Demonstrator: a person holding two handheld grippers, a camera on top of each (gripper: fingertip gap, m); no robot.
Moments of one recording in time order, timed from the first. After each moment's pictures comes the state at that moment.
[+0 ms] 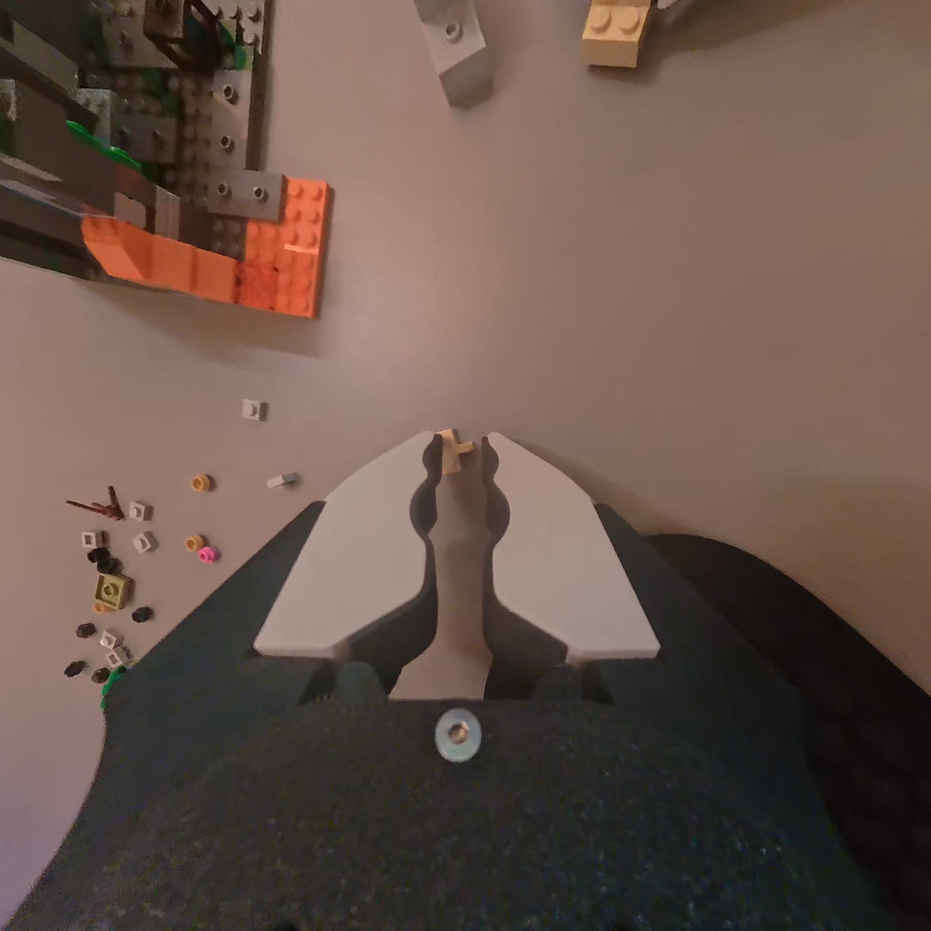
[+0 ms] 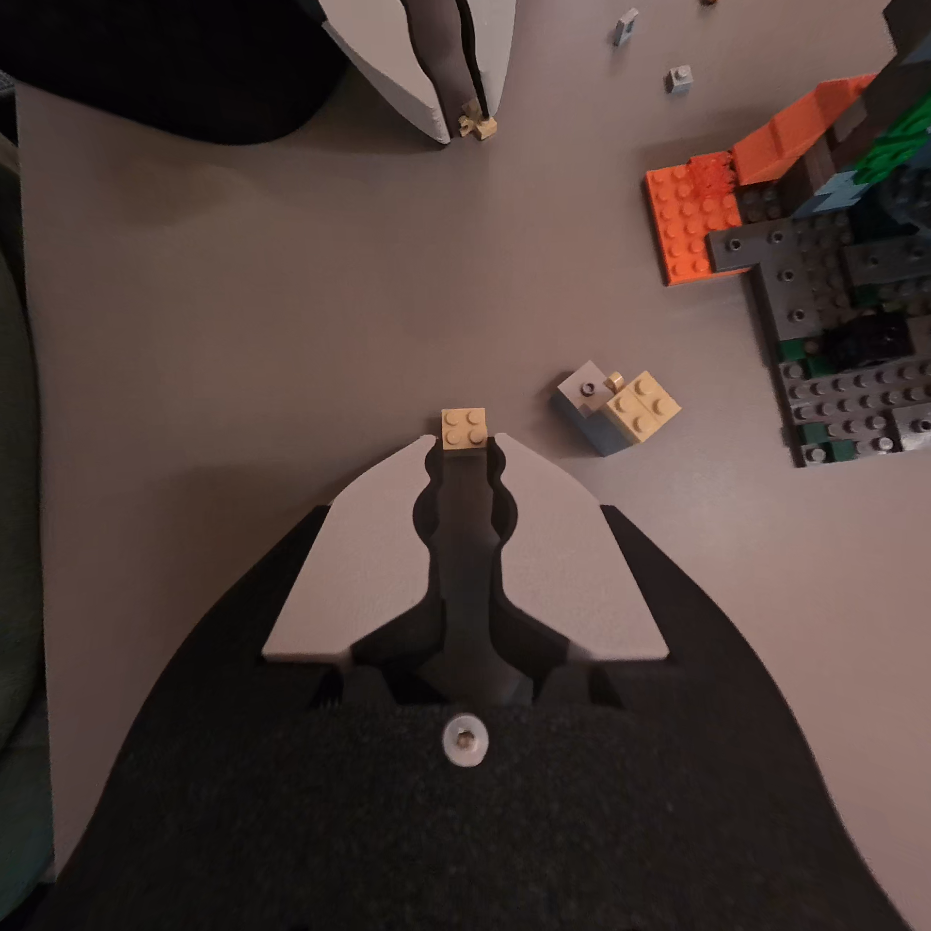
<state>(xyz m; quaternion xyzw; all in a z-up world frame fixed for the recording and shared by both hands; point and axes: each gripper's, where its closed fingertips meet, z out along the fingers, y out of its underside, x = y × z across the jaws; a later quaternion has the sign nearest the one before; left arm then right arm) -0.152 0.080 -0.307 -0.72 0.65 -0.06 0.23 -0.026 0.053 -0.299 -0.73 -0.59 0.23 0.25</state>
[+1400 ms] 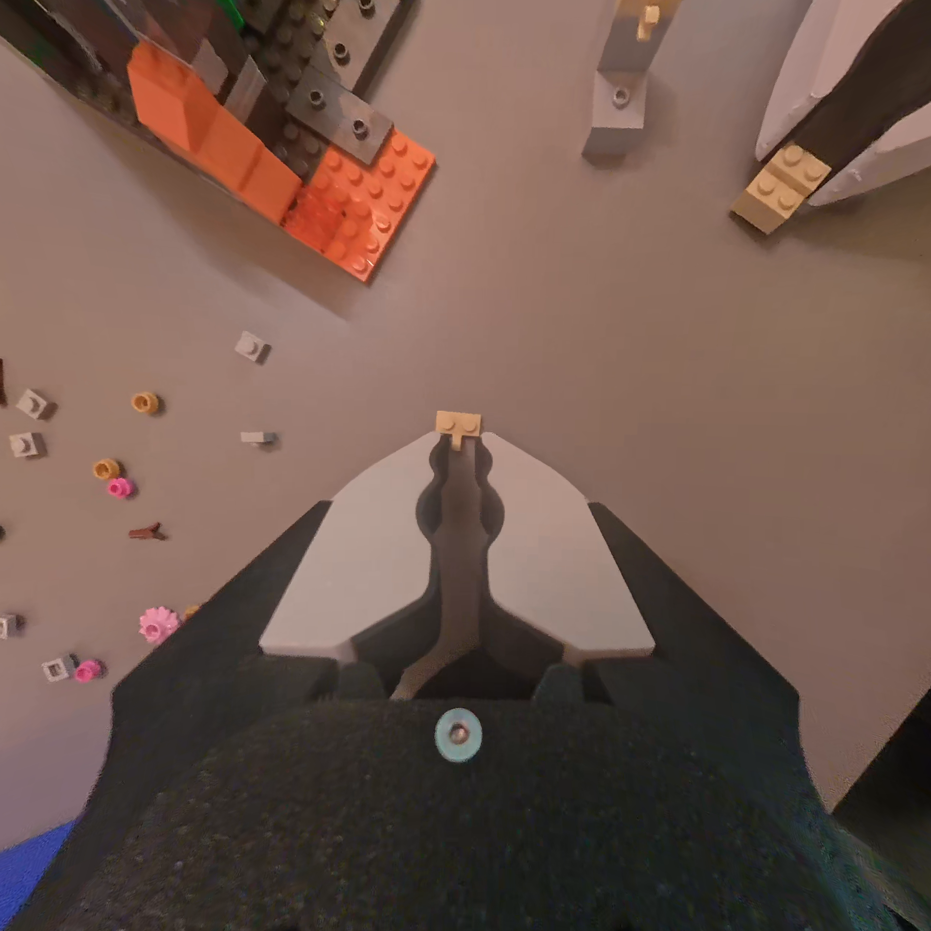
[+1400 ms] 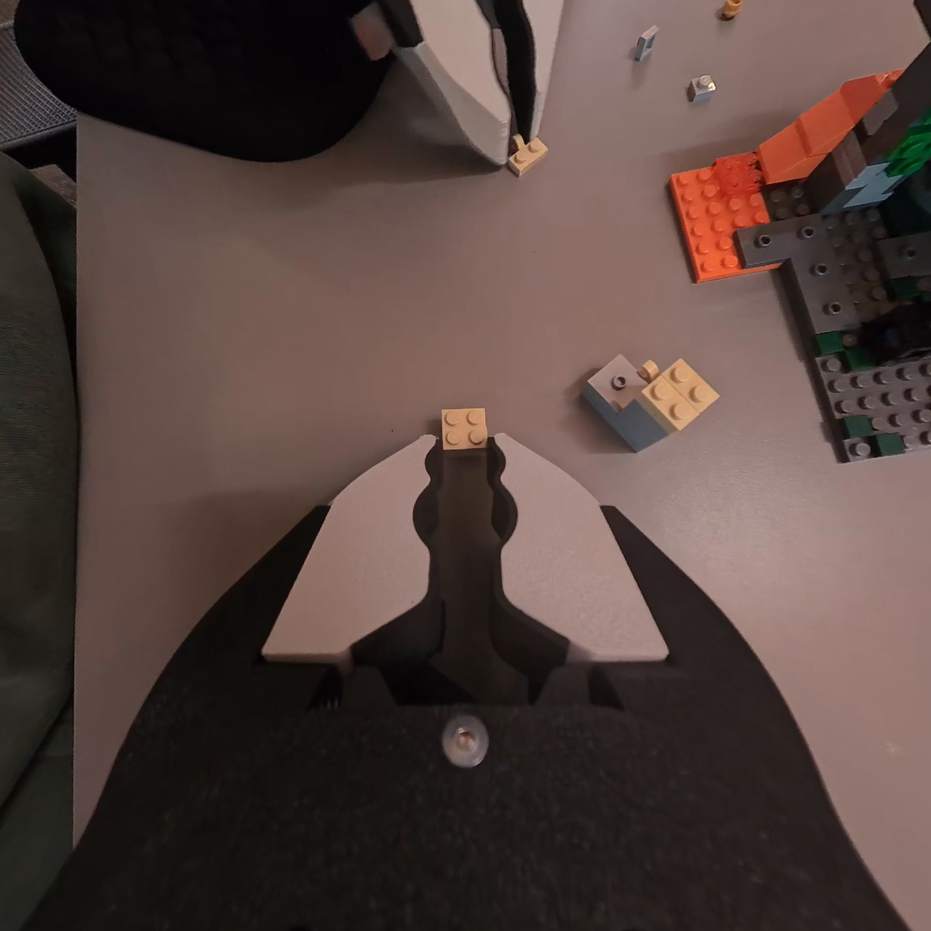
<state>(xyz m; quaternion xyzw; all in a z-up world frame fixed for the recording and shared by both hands) -0.146 0.089 -0.309 -0.84 0.48 -0.12 0.20 -0.027 0.042 -0.299 -0.73 -0.58 0.26 0.26</state>
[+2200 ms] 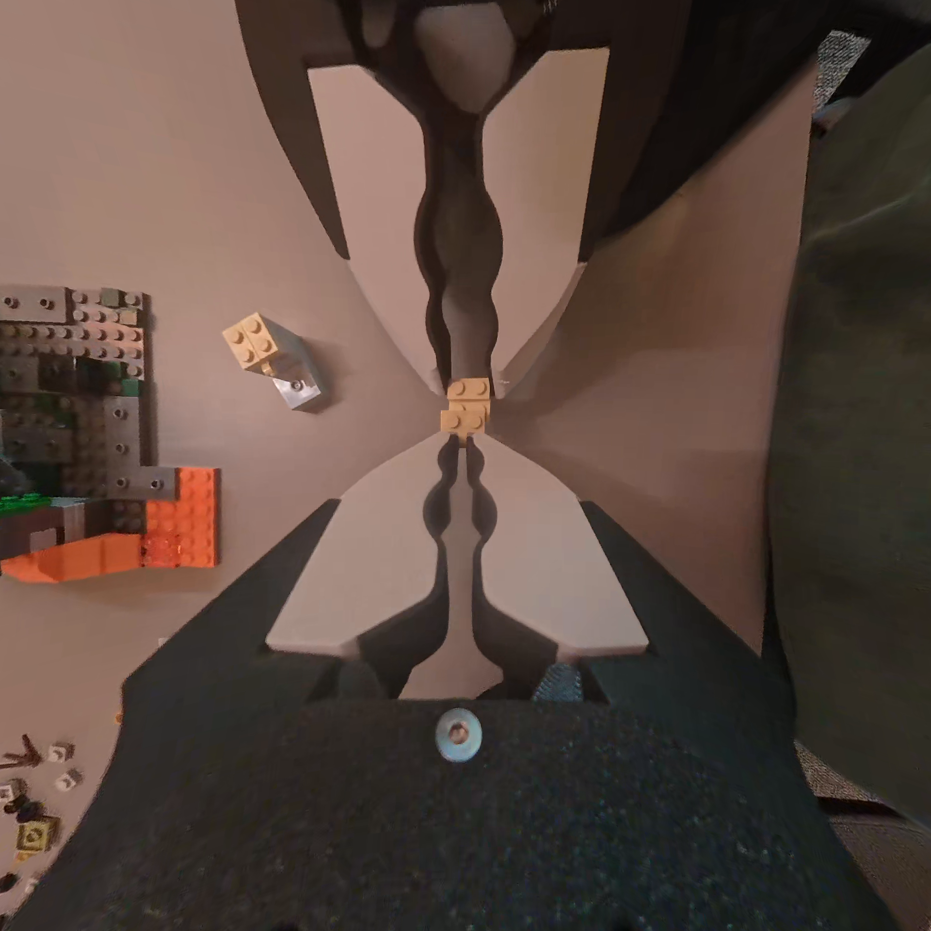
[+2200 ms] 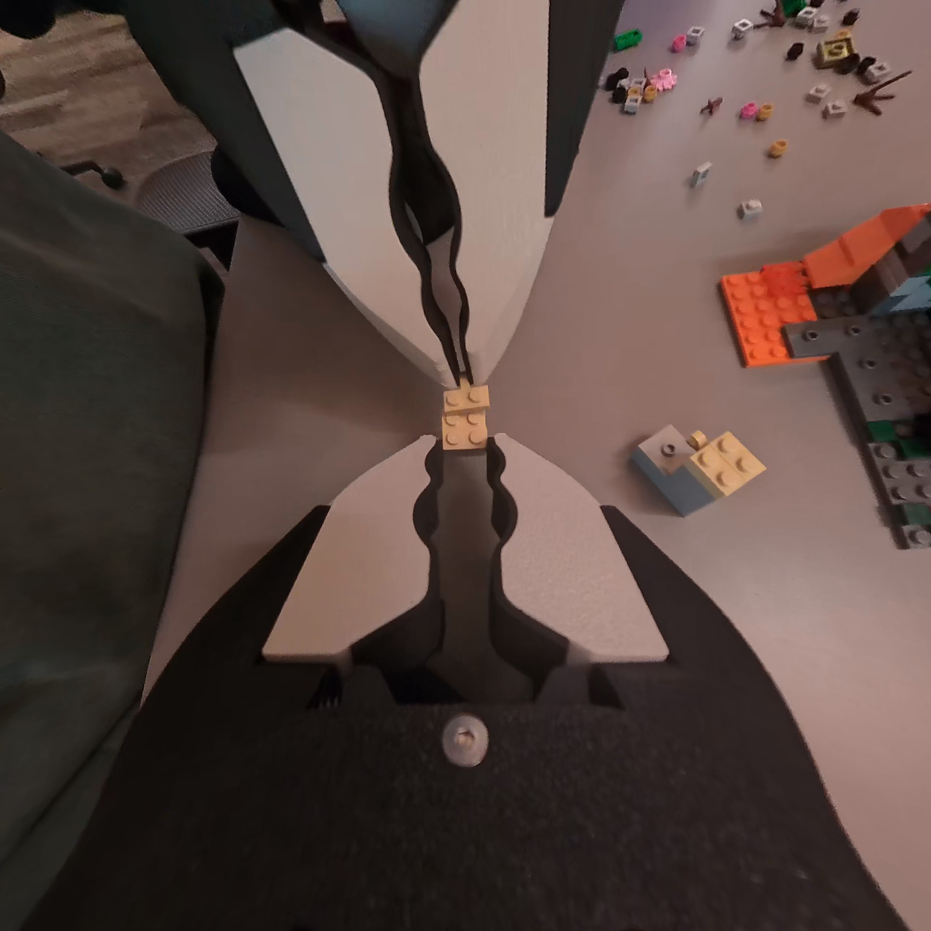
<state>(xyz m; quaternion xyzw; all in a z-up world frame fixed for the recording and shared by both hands) -0.053 0.026 -0.268 -0.69 0.68 -0.17 0.18 -0.042 0.023 -0.276 -0.67 -0.59 0.35 0.28</state>
